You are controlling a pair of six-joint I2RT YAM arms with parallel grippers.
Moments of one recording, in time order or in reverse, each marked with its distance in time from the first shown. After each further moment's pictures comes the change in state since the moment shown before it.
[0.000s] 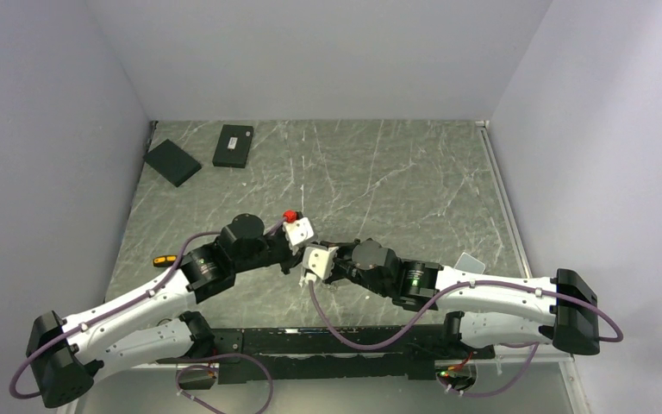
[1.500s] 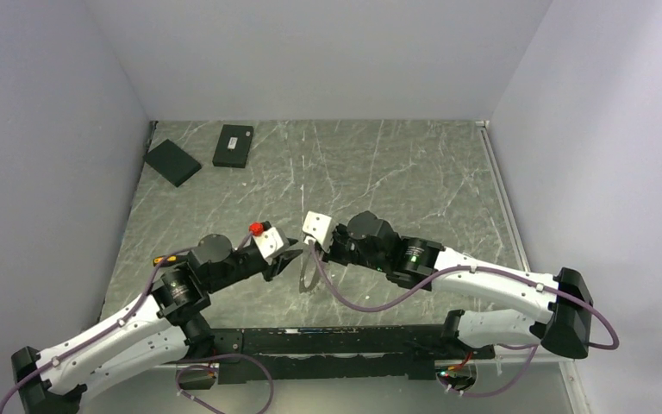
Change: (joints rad) left arm -0.002 -0.290 -0.156 0.010 -0.112 -0.035; right arm -0.141 0.064 0.200 -0.235 -0.220 0.294
